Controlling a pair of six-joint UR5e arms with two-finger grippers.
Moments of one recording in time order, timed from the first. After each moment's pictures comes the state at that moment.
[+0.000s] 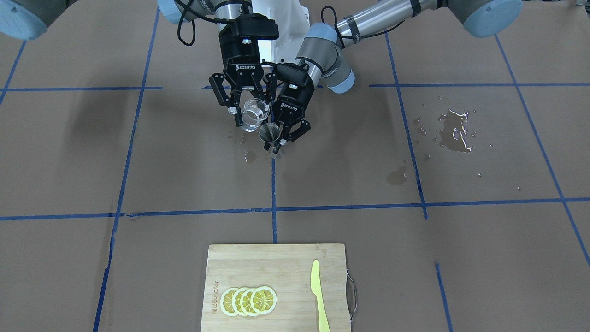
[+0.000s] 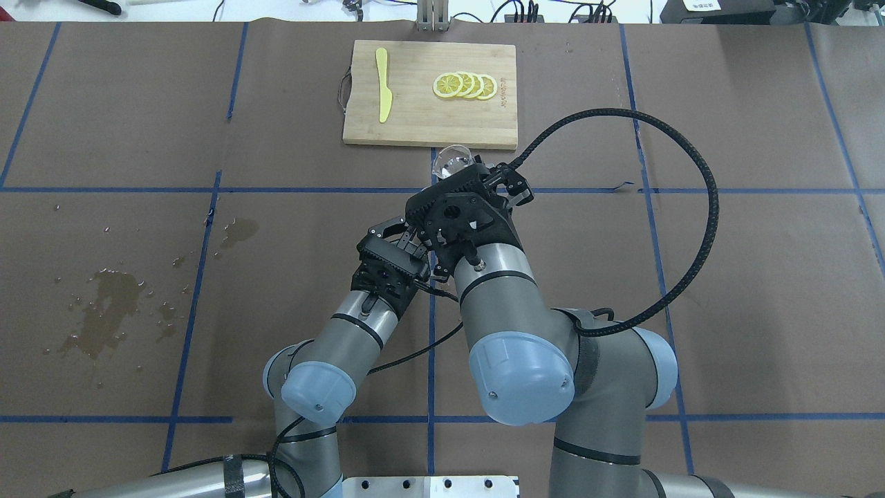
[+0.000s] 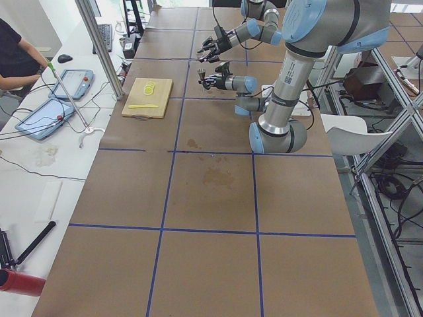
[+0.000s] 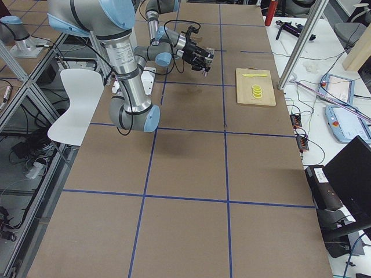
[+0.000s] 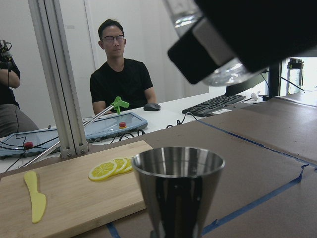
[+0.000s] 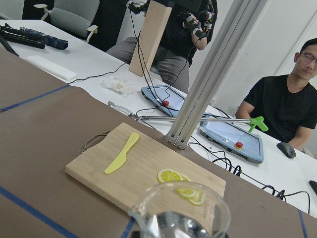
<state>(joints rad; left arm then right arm) -0.23 -2.25 -1.28 -2.92 -0.75 -0.47 0.26 -0.99 1.90 -1.31 0.72 0.64</state>
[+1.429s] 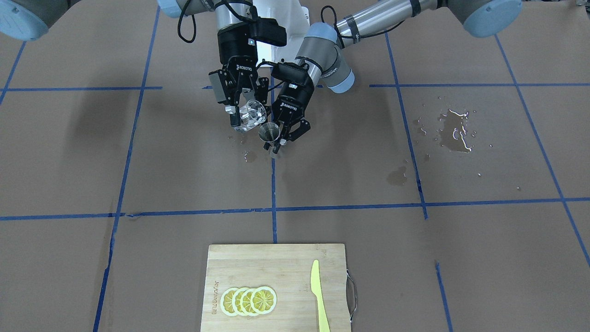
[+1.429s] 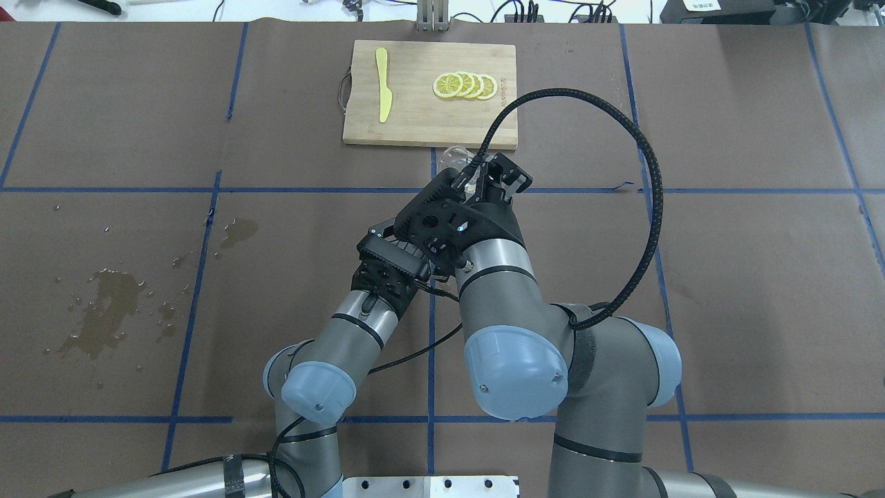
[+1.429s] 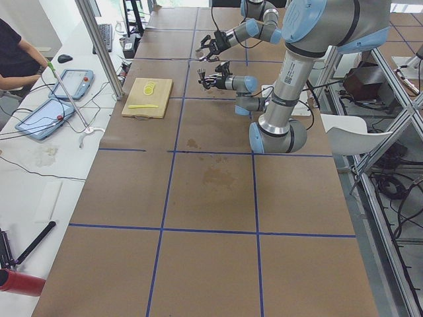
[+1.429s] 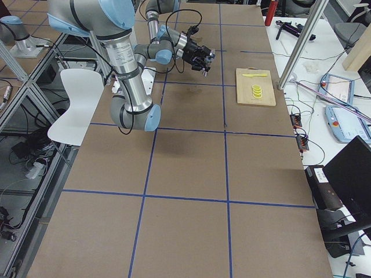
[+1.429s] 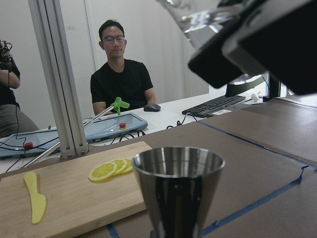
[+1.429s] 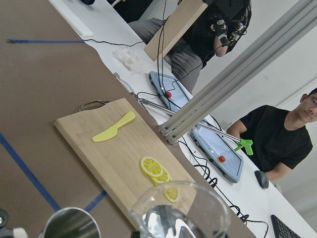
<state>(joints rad) -0.23 -2.25 -1.28 -2.92 -0.75 -0.47 0.27 -0.97 1.91 -1.42 0.72 0.35</state>
